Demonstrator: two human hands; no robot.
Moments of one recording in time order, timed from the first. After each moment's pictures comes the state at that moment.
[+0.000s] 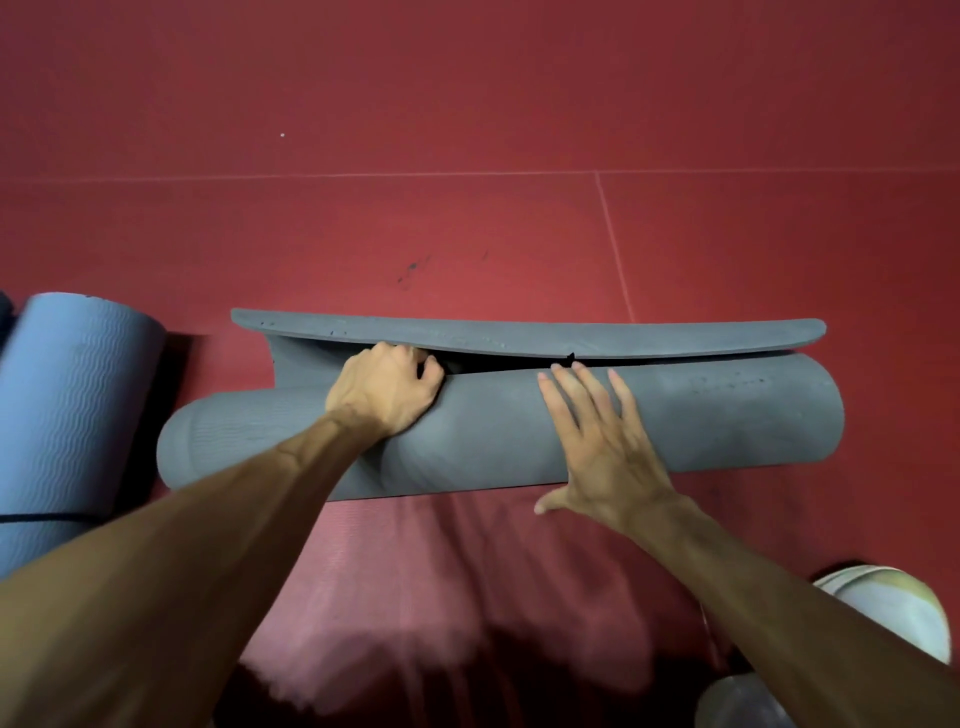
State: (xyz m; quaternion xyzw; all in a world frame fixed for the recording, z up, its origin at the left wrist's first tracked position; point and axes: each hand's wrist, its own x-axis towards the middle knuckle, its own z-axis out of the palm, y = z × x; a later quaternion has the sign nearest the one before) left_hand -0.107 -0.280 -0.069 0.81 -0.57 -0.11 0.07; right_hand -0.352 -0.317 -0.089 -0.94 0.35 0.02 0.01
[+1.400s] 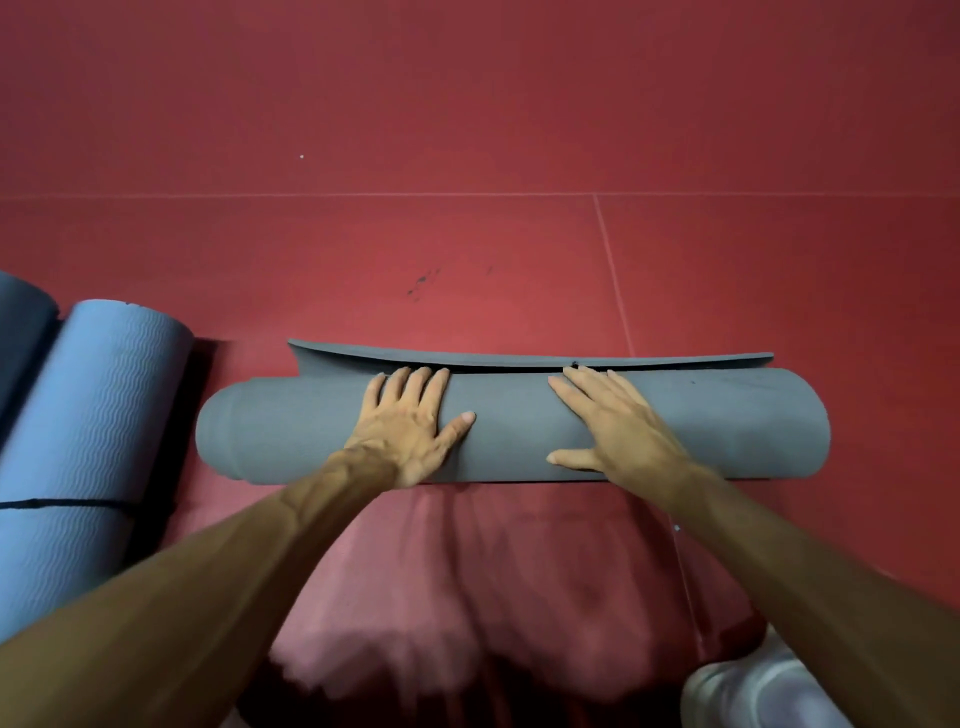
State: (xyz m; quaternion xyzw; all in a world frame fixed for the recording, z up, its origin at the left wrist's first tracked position) left_hand -0.130 -0.236 -0.073 0.78 -0.61 -0.10 -0.05; right_hand -0.362 -0.345 -0.063 -0.93 0.34 0.04 0.13
